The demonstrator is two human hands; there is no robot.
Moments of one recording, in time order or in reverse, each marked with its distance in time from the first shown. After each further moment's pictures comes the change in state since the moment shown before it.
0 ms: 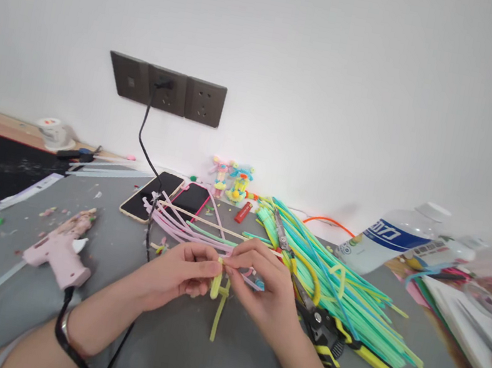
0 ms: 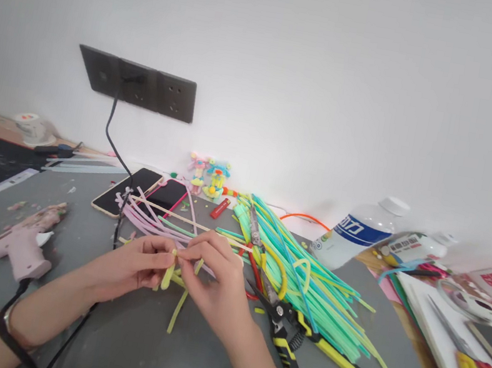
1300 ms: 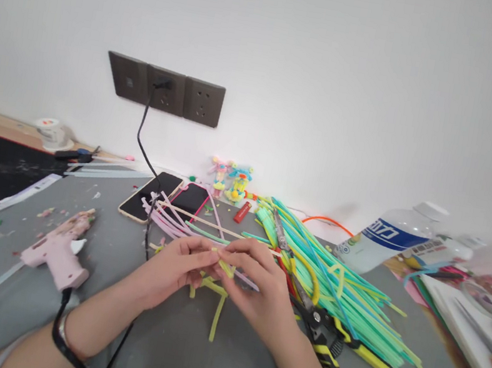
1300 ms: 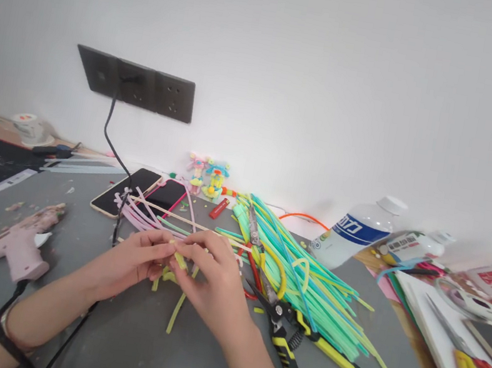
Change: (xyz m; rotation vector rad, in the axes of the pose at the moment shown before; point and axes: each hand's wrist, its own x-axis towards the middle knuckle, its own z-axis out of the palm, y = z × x) left_hand 0.002 -0.002 0.000 -0.005 0.080 0.142; right_hand -0.003 0.007 0.002 -0.213 -0.024 -0.107
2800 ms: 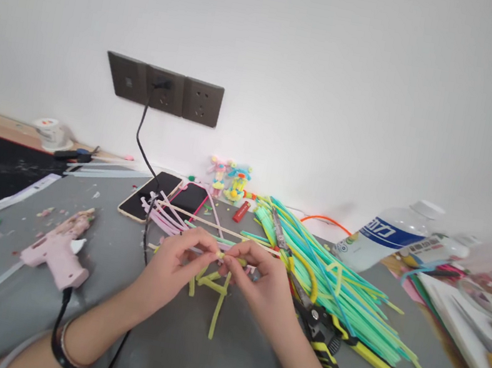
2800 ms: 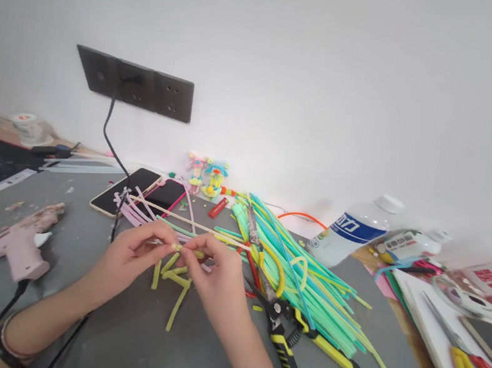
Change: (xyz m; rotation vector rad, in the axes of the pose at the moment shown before) left_hand -0.003 -0.003 -0.003 0.646 0.061 0.571; right_hand 0.004 -0.006 -0.002 0.332 -0.073 0.555
